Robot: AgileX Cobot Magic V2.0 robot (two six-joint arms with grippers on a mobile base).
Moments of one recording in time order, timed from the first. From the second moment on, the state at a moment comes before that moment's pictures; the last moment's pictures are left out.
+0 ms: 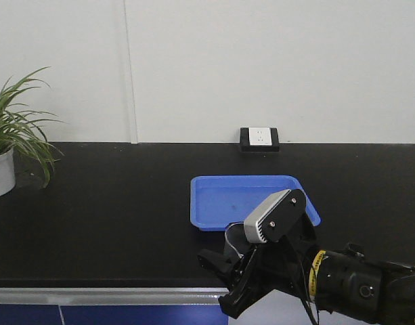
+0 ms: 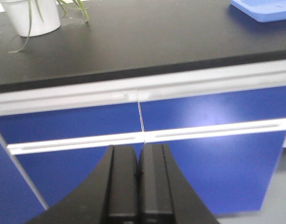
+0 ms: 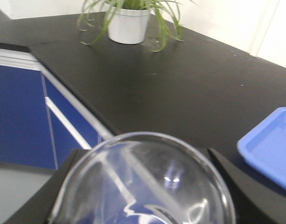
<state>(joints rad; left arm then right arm) -0.01 -0.02 0.03 0.06 0.37 0.02 0.40 1.52 -0.90 -1.03 -0.48 0.80</state>
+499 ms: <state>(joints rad) -0.01 -0.02 0.03 0.06 0.37 0.02 0.40 1.52 -0.90 -1.03 -0.48 0.80</state>
